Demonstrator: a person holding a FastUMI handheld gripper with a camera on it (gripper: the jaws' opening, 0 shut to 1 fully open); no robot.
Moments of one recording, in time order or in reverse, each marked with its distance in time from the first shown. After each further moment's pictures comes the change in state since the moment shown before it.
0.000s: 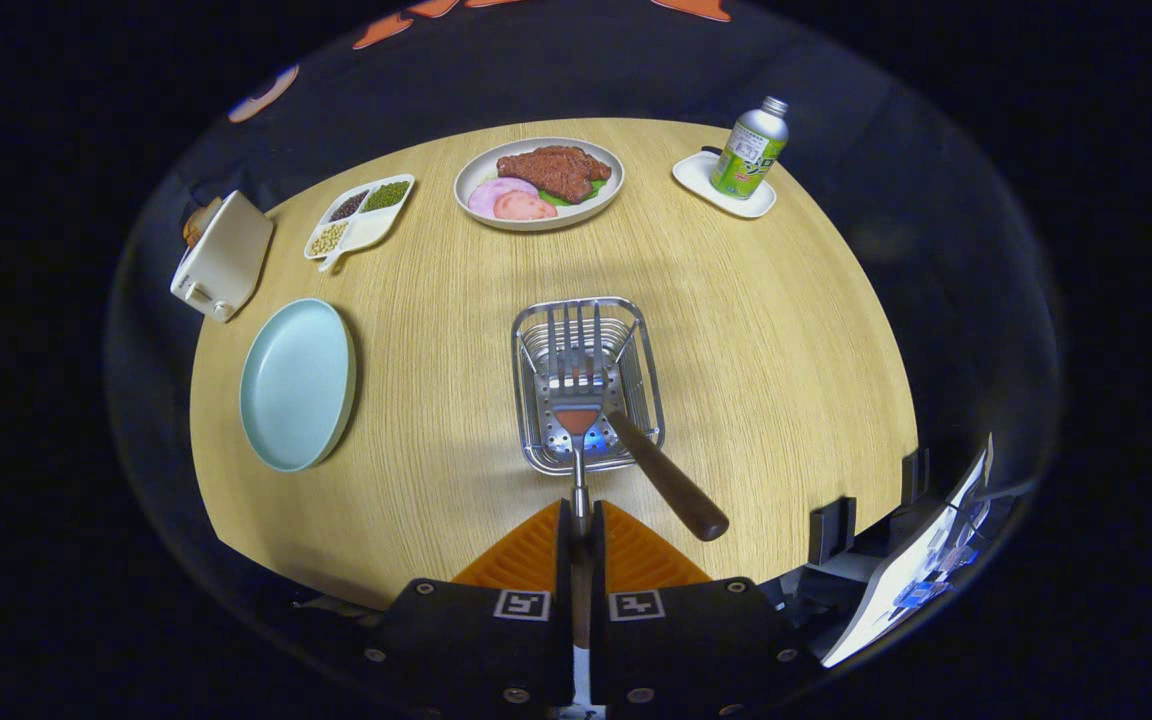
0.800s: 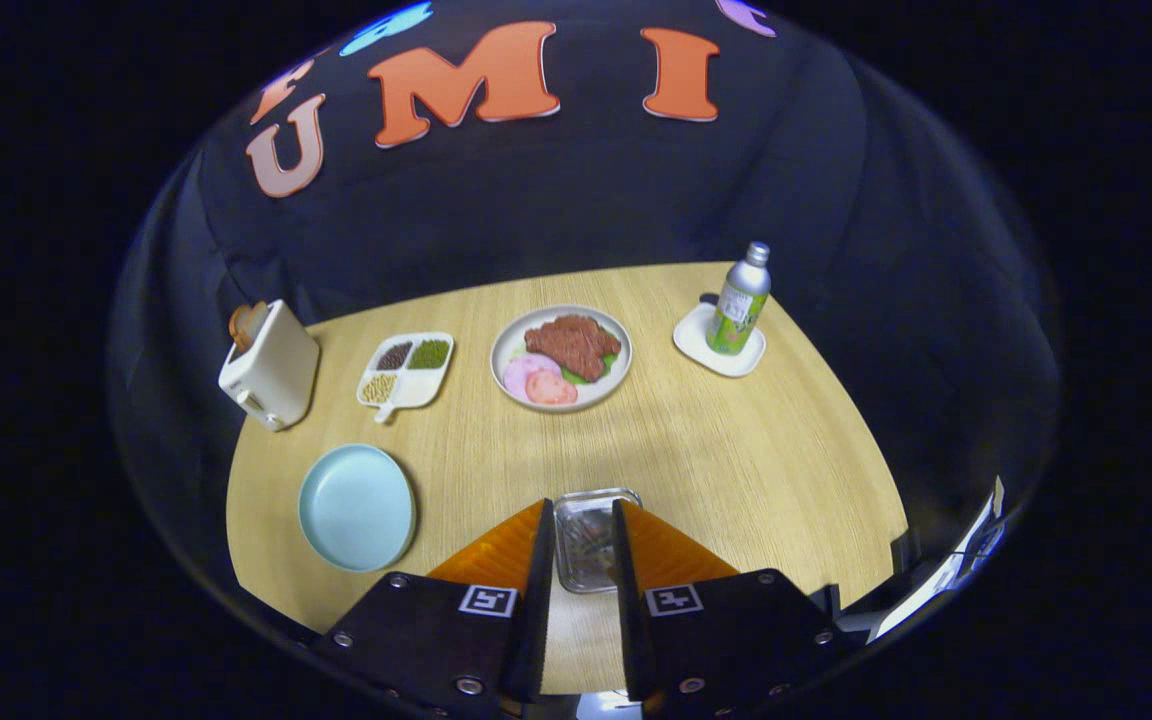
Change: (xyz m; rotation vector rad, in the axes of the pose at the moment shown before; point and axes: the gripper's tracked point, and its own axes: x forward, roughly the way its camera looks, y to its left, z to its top) arm -0.088 0.014 0.127 0.036 -0.511 0.072
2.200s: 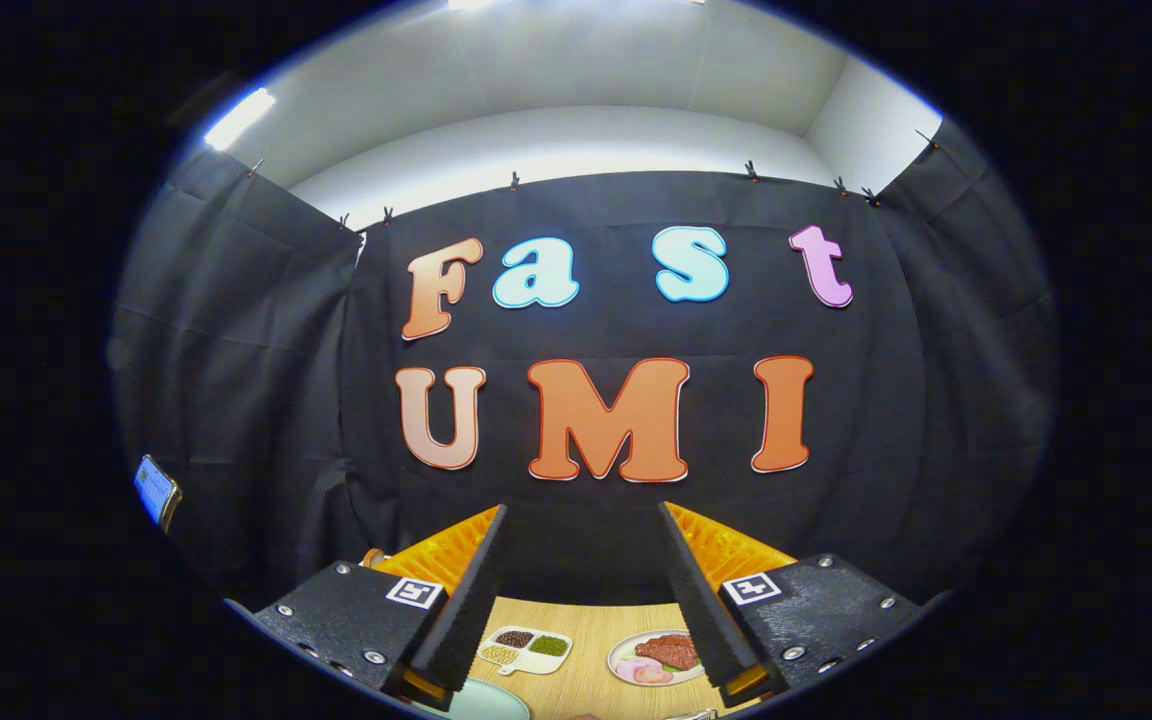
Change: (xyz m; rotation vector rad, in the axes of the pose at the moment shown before) arm -0.182 0.139 0.219 -0.104 -0.923 0.225
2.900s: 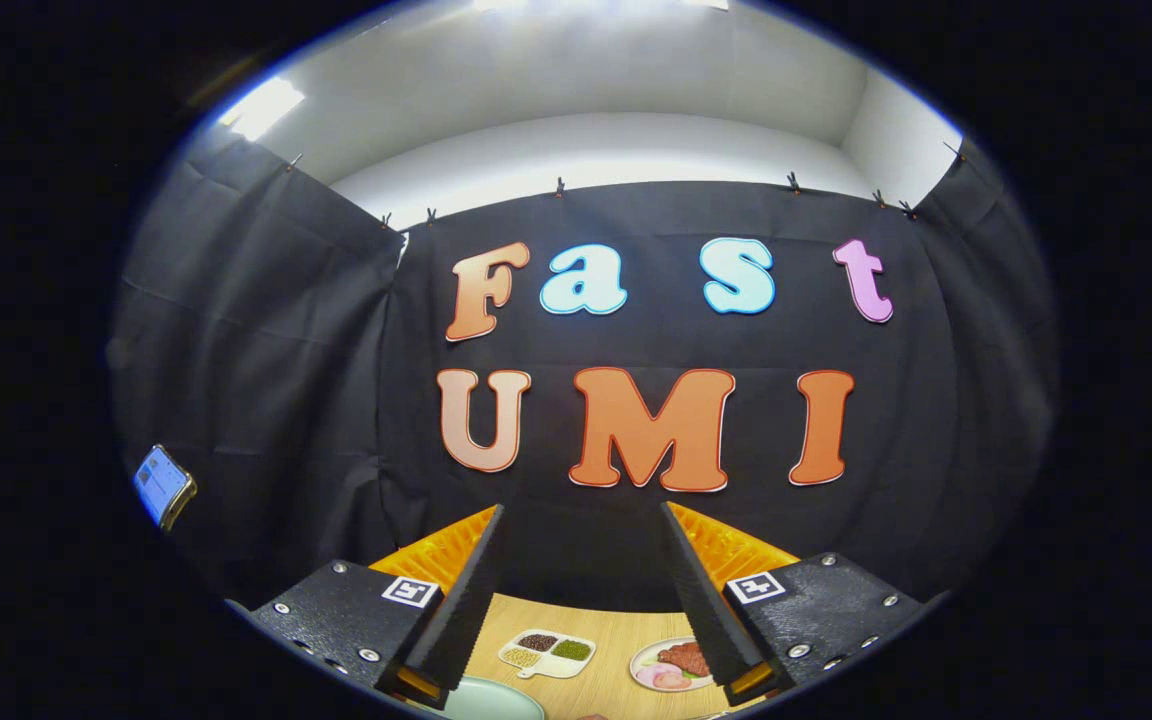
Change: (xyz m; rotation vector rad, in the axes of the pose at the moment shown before) arm -0.004 0.048 0.001 -0.044 -0.025 0.099
